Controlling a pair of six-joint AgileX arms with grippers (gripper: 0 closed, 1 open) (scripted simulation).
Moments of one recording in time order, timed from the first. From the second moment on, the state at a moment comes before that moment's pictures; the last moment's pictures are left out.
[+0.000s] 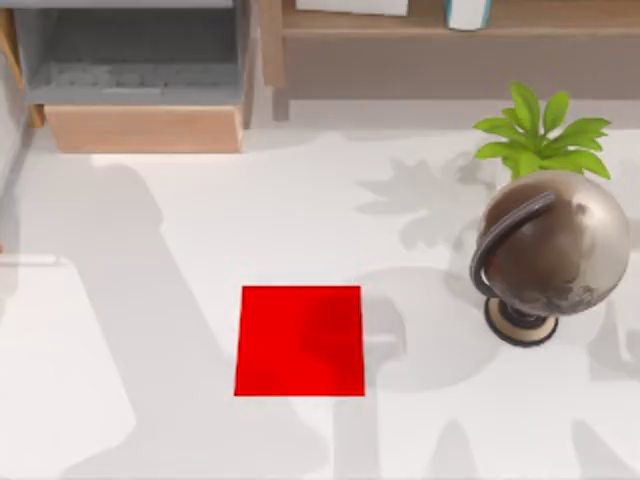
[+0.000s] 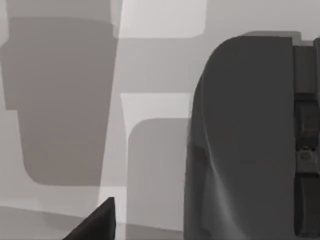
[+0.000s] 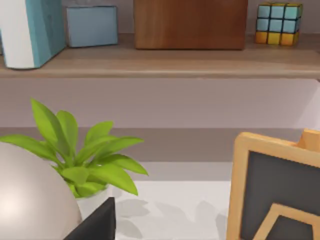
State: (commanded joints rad) left arm 0.33 2.60 2.39 -1.25 0.03 0.20; right arm 0.00 0.00 0.00 0.00 0.00 0.00
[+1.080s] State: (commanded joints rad) left arm 0.32 2.62 2.37 -1.22 0.02 0.20; right arm 0.00 0.00 0.00 0.00 0.00 0.00
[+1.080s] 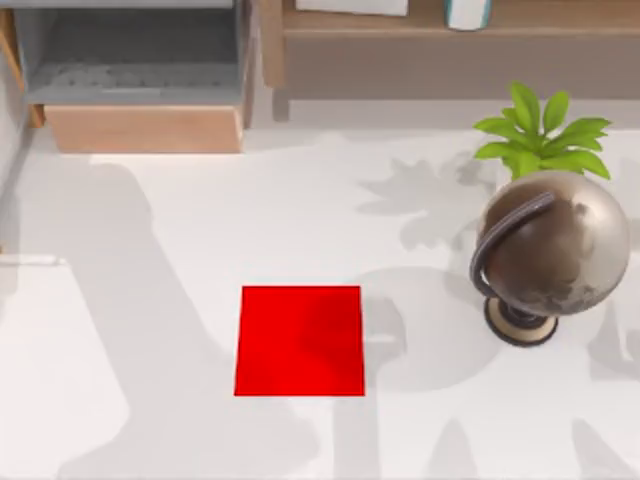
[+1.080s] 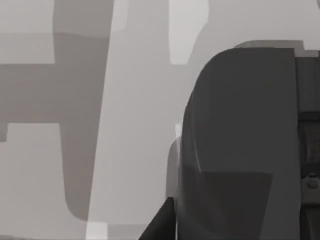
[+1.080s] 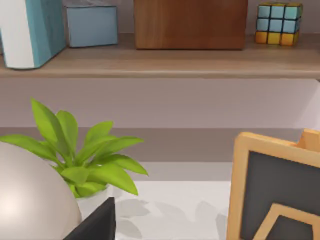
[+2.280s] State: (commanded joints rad) left arm 0.33 2.43 2.30 -1.23 0.02 0.13; right arm 0.00 0.00 0.00 0.00 0.00 0.00
